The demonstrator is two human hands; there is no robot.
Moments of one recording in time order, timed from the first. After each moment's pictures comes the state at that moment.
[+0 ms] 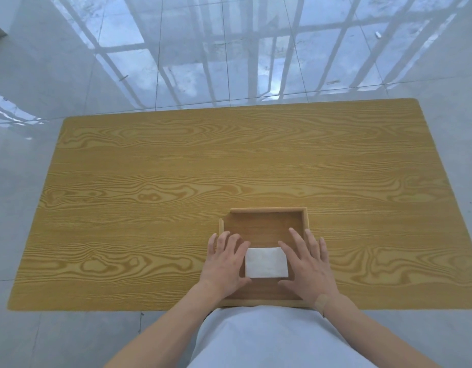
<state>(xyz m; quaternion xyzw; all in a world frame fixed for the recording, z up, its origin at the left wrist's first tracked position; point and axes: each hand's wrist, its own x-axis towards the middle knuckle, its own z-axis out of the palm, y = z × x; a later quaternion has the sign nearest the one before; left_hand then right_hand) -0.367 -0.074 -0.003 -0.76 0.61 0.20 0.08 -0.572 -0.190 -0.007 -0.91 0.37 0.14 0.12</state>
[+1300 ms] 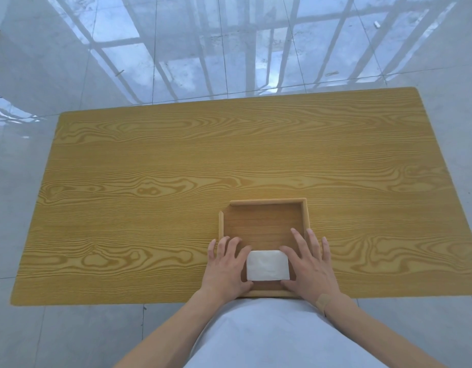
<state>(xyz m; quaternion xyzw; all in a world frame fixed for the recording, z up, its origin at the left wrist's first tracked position) -0.385 -0.052 -0.015 -0.77 0.59 0.20 0.09 -0.581 -0.174 -0.007 -0.90 0.38 0.18 0.12</state>
